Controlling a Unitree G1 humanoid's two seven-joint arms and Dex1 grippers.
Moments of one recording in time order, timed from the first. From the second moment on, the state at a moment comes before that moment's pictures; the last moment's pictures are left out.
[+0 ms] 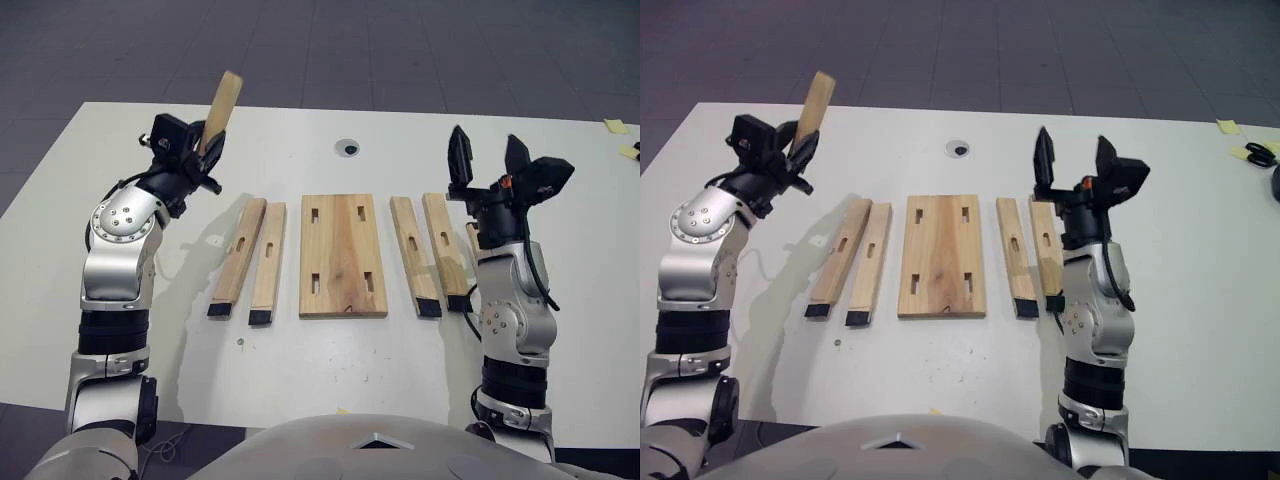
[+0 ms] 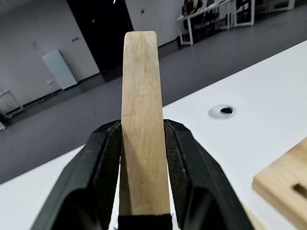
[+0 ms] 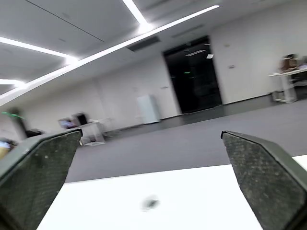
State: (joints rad) left arm -0.35 0.51 0.06 -0.10 -0.19 0.23 -0.45; right arm -0.14 -0.09 -0.15 -0.36 0.61 0.23 0.19
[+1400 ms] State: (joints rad) left arm -0.27 0.44 -0.19 -0.31 -0.19 0.17 -0.67; right arm -0.23 0.05 -0.04 -0.42 1.24 0.59 0.12
